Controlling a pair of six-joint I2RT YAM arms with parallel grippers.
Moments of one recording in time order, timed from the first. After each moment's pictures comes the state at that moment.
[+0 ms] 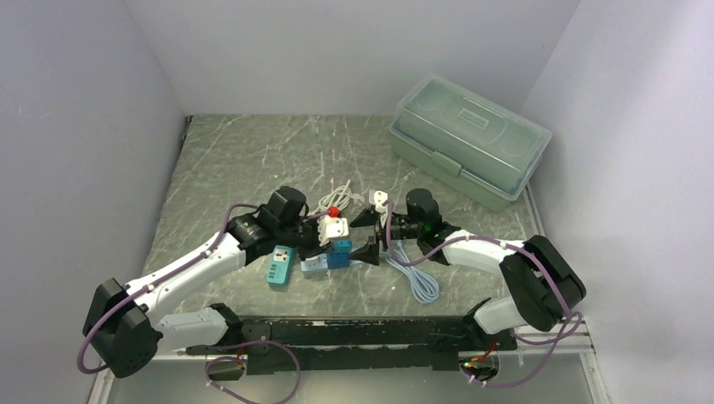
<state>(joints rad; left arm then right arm) -0.72 1.14 0.82 -0.43 0.48 0.57 0.62 1.42 0.56 0.56 -0.90 -0.14</state>
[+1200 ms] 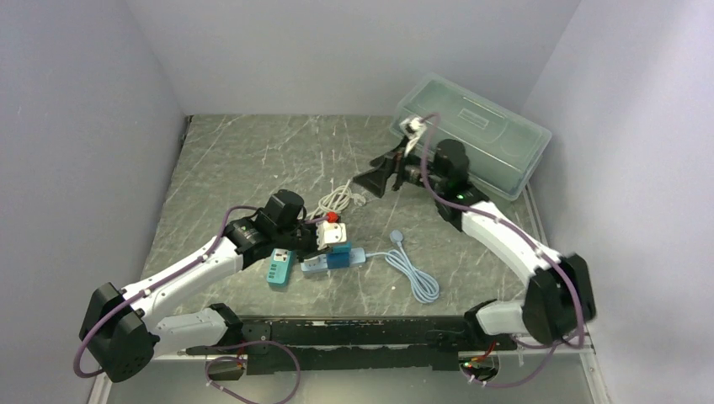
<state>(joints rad) -0.72 1.11 0.79 -0.41 0.47 0.62 0.44 1.39 0.96 0.30 -0.70 0.36</state>
